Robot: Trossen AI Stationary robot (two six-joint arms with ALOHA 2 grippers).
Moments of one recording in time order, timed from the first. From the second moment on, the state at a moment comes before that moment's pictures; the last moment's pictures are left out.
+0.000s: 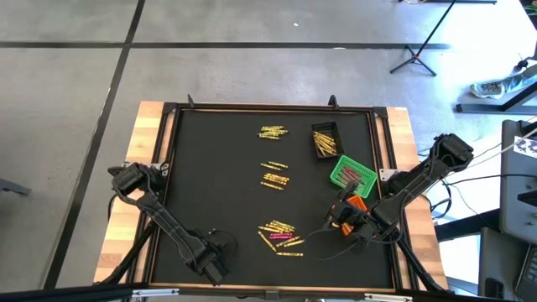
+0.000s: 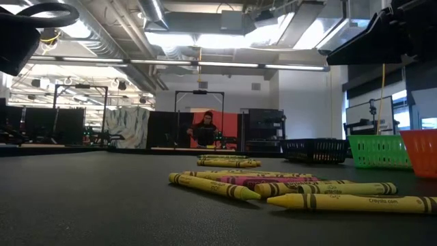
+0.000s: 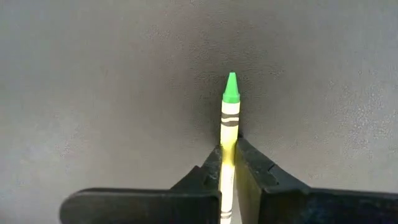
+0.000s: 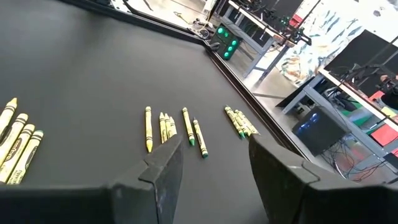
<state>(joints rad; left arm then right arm) -0.78 1.96 1.28 -0.90 0.02 -1.55 0.76 1.42 0.70 -0.23 1.25 0.46</state>
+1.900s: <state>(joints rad) -0.35 1.83 1.00 0.56 -0.28 0.18 0.54 1.47 0.70 0.46 0.37 -0.14</state>
